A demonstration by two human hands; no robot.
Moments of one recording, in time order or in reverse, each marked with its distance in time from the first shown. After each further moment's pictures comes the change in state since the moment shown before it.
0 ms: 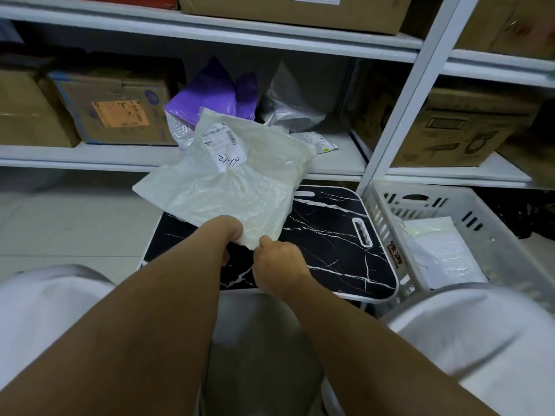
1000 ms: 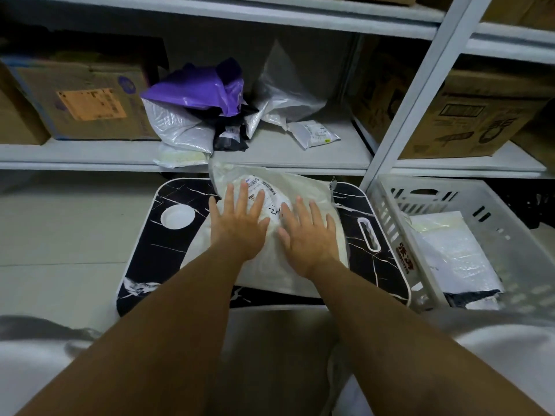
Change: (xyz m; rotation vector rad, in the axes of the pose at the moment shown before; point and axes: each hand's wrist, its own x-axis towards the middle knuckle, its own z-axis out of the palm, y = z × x) left_hand 0.081 0.016 0.037 0.672 0.739 0.590; right_hand 0.032 0.073 0.043 0.254 -0.091 0.368
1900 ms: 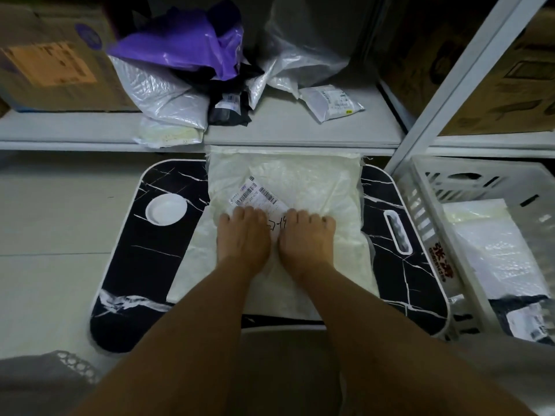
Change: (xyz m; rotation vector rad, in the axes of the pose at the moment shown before) left_hand 0.037 0.010 0.061 -0.002 0.014 0.024; right_hand 0.063 -0.010 0.080 -0.060 0.134 0.077
